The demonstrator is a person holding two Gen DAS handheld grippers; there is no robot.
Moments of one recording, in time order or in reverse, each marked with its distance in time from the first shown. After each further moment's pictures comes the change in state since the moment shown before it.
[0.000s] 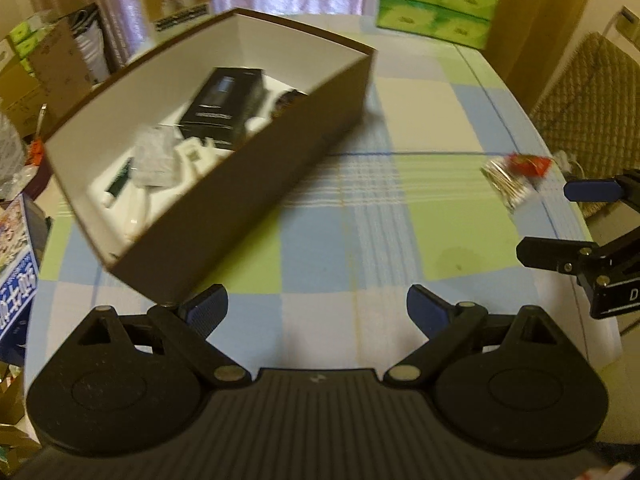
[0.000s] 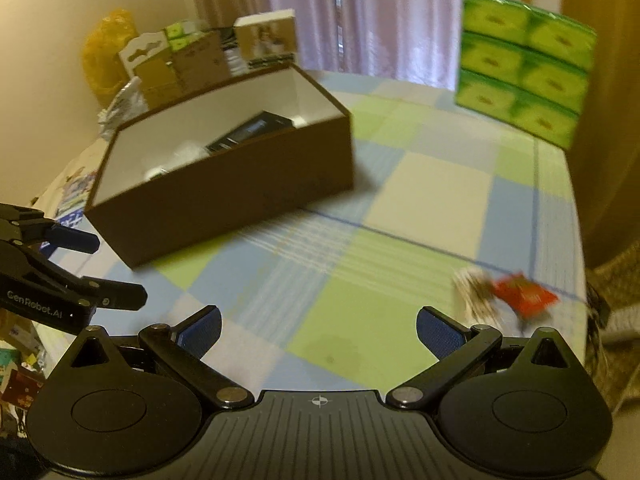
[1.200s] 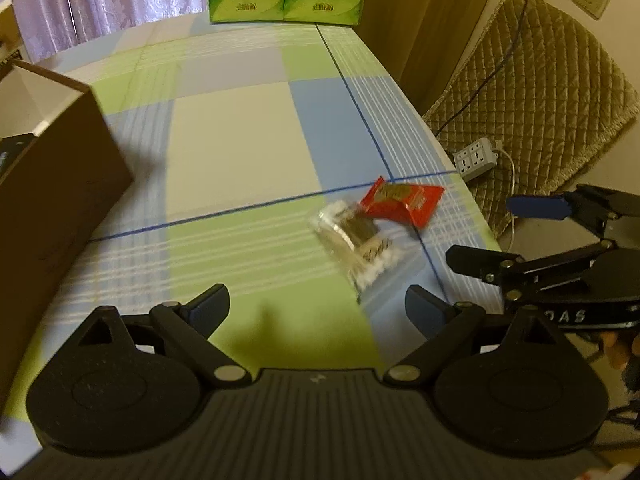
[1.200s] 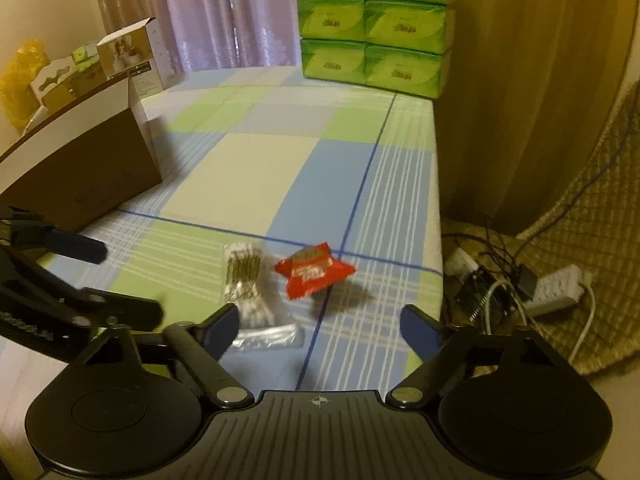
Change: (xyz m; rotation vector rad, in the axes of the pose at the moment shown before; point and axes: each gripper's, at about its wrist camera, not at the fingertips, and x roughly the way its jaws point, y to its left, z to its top) left arm 0.120 -0.180 0.088 0.127 0.014 -0.199; right arm 0.013 -0.181 -0.024 0.118 -0.026 -0.160
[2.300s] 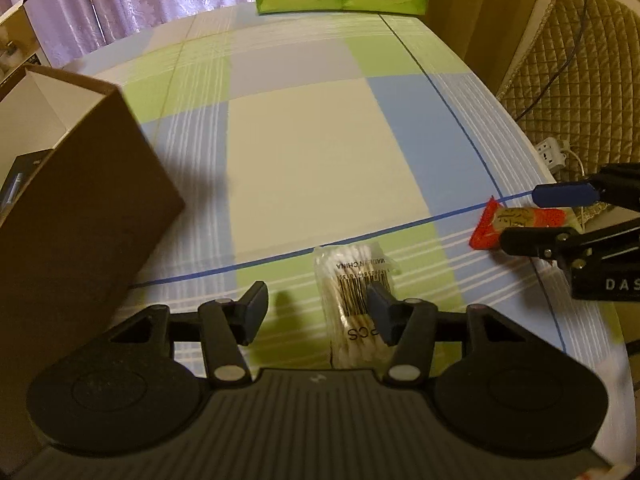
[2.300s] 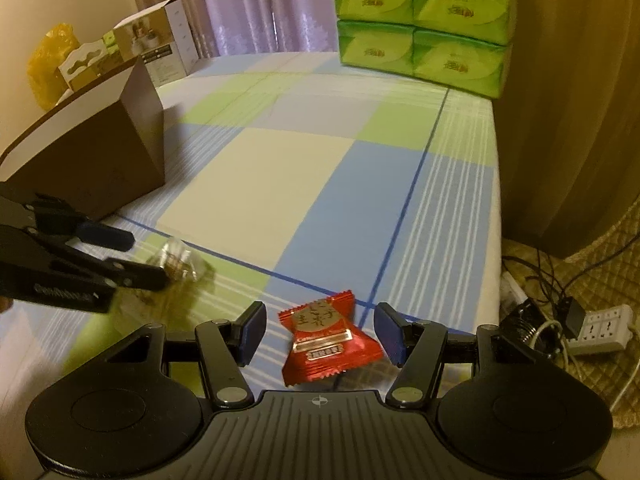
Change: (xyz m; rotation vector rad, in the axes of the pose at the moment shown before) left arm 0.045 0.056 0.025 0.028 0.010 0.133; right arm 0.069 -0.007 0.033 -0.062 0.040 0.117
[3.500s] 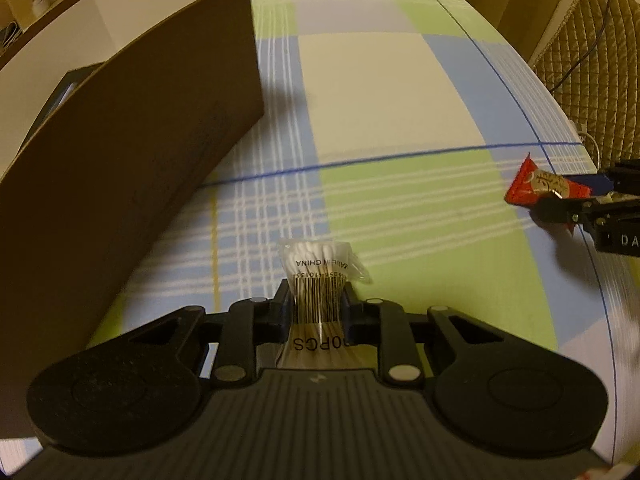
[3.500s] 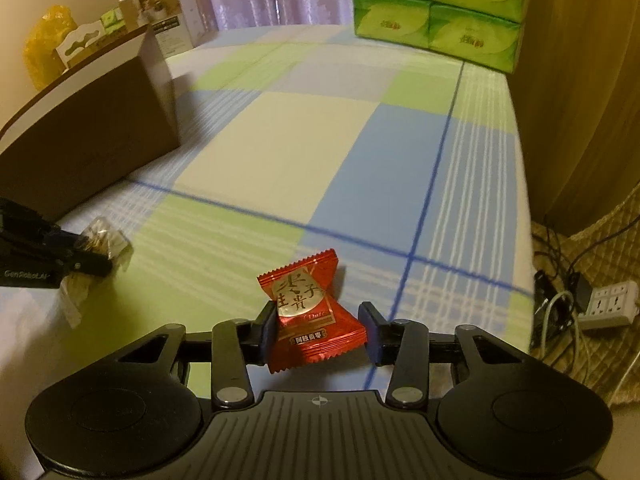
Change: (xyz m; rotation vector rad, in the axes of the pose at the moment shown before) left arm -0.014 0.049 -0.055 -0.068 0.077 0.027; right arm 0.005 0.033 -0.022 0.004 0.065 -0.014
